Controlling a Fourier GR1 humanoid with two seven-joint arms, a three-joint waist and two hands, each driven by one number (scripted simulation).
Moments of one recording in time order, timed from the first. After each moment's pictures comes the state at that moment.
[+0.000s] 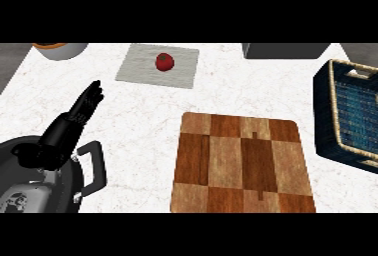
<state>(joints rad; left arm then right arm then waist) -0.15 0.26 -0.01 -1.58 0.01 -0.15 0.00 -0.60 -0.42 -0.33 -2.14 0.47 0.24 0.93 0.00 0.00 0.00</state>
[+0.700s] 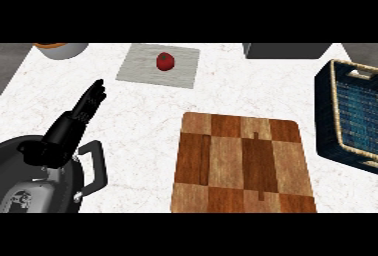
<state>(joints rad) -0.17 0.24 0.00 -1.58 -0.02 -0.16 0.01 -0.57 -0.58 -0.52 -1.67 0.40 0.17 0.58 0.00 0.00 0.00</state>
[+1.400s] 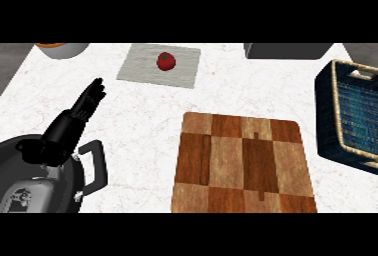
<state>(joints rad) -0.18 0.22 0.02 -1.56 -0.03 -0.19 0.00 -0.54 -0.62 -0.60 -1.30 0.42 -0.07 0.15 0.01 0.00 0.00</state>
